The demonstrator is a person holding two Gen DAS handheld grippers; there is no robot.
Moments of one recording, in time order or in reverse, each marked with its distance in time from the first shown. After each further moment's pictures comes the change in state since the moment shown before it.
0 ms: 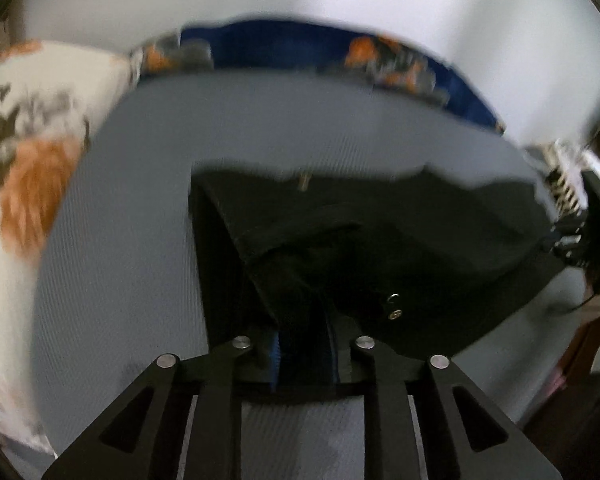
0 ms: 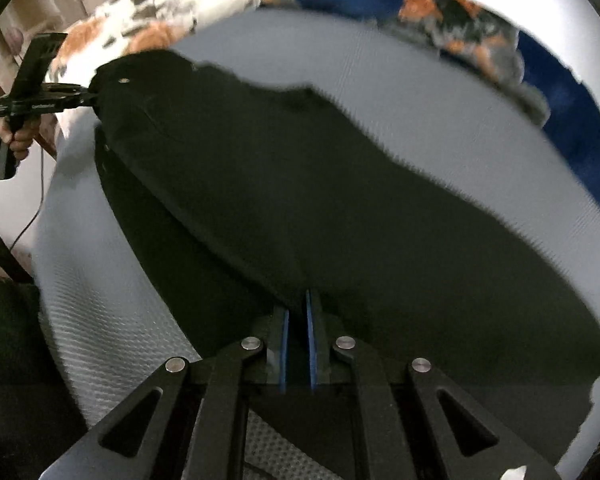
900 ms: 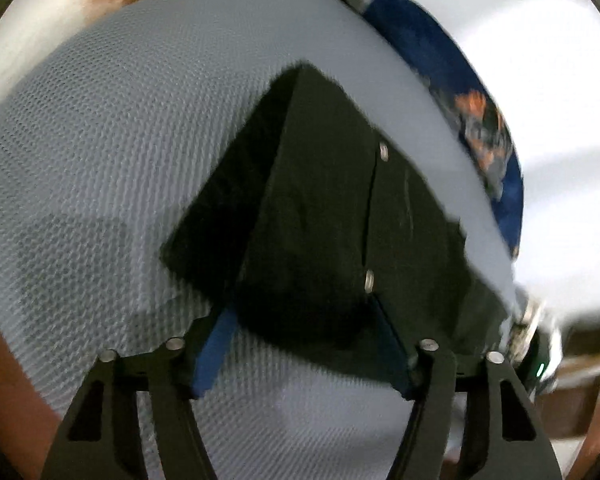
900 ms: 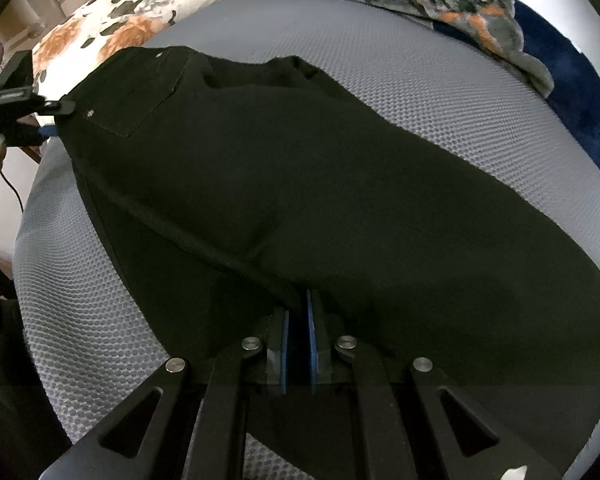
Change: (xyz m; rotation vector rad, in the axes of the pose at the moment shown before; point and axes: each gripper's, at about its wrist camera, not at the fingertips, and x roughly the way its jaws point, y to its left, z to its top) left arm 0.002 0.028 -0.047 -0.735 0.035 -0.140; right arm 0.021 -0.007 0.005 0.059 0.005 -0.009
